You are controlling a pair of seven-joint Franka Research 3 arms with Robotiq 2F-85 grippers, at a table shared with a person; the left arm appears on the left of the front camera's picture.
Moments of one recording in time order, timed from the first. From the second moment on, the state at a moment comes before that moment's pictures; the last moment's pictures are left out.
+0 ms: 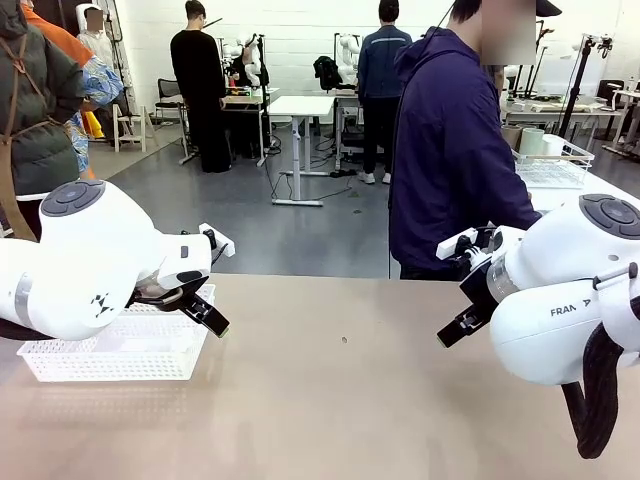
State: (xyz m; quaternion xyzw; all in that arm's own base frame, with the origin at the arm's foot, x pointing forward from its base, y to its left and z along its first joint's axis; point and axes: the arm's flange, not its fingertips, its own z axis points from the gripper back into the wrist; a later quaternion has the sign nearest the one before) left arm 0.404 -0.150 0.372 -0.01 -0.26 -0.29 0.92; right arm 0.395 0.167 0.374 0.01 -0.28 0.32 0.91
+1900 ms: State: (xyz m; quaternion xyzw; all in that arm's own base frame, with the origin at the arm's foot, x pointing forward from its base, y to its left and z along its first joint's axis) left arm 0.357 0.055 0.522 -0.49 -0.18 -0.28 0.81; right arm 0.337 -0.029 0.536 0.45 -0.26 0.25 0.82
